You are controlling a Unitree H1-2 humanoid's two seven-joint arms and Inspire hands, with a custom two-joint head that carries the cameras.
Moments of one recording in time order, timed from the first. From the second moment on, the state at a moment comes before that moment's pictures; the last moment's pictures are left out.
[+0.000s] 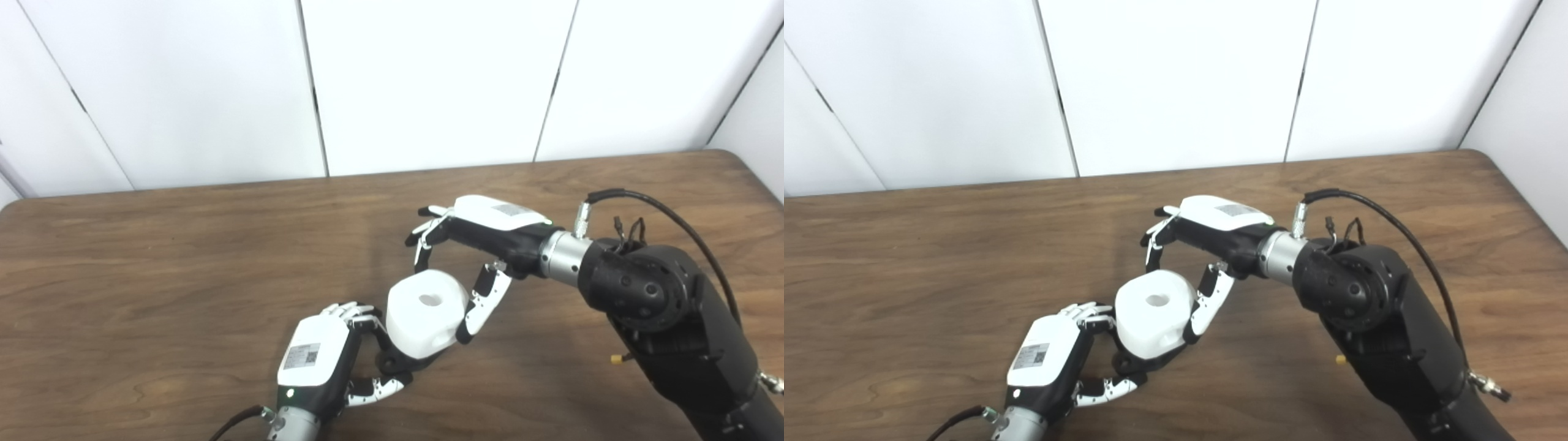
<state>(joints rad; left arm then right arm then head) 0.06 0.14 -0.47 -0.24 1.01 0.17 -0.06 -0.48 -0.42 0.31 -0.55 -0.64 0.46 0.91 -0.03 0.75</state>
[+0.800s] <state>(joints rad) 0.05 0.13 -0.48 -0.24 1.01 0.19 -0.06 -0.47 -0.41 0.32 -0.51 -0.64 0.45 0.85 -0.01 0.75</state>
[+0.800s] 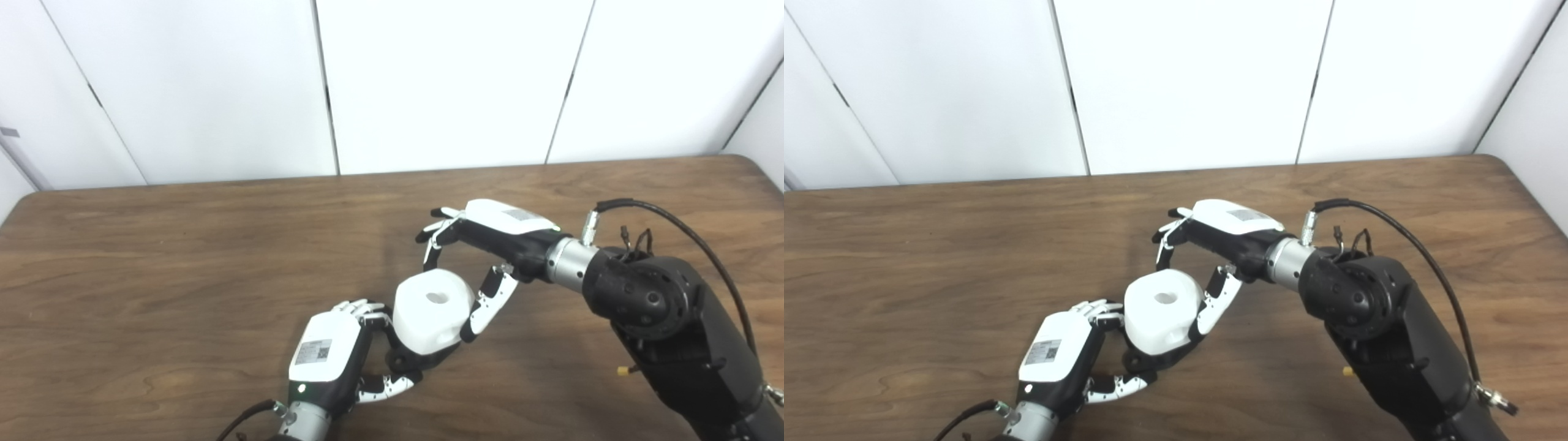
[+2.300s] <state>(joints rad) 0.05 0.12 -0.49 -0.24 1.02 0.20 -0.06 -0.46 -0.41 0.37 -0.47 -0.65 0.42 0.79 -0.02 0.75</state>
